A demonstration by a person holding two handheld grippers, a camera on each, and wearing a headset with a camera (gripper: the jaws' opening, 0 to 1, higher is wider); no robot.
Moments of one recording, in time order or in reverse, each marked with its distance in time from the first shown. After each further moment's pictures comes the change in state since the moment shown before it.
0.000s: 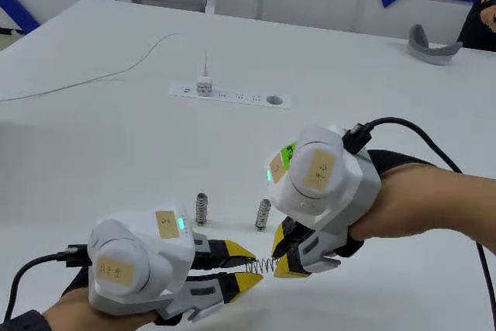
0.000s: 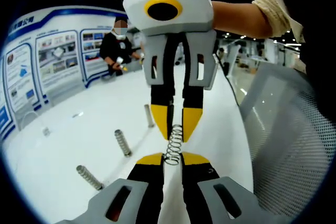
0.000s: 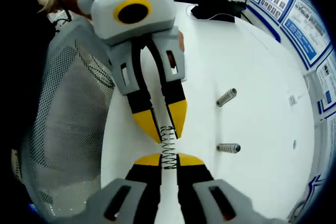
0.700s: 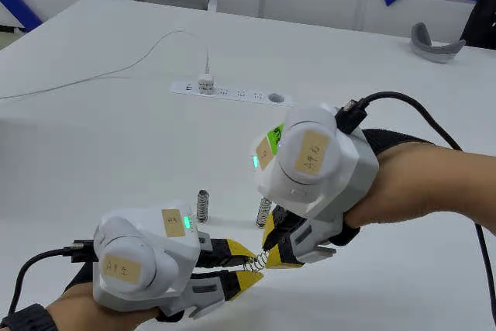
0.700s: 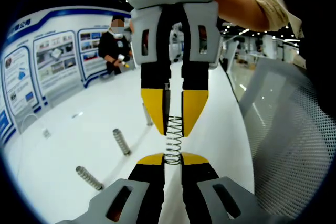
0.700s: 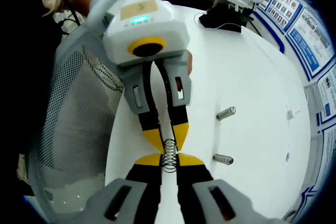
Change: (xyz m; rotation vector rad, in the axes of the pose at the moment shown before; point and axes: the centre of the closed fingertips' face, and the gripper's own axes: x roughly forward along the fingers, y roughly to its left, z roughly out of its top) left arm 0.002 -0.001 -0.003 0.023 0.023 -0.003; right arm -0.016 0.006 0.025 -0.069 -0.002 -0.001
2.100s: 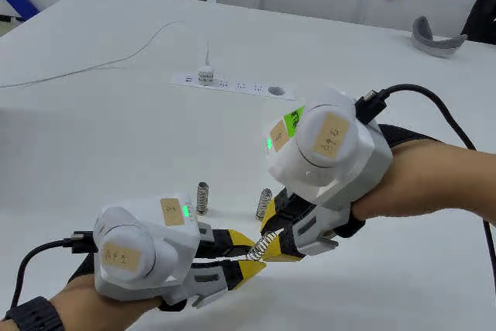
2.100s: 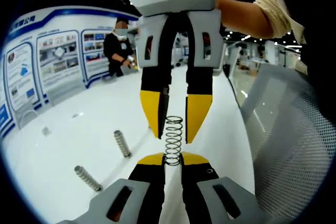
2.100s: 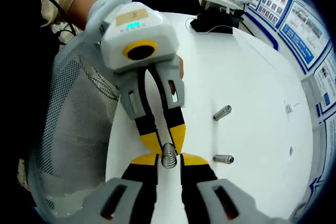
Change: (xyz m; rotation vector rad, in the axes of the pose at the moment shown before) left arm 0.002 0.002 0.004 -0.038 -0.042 0.008; right arm 0.003 -0.005 -0.002 0.070 -0.073 -0.012
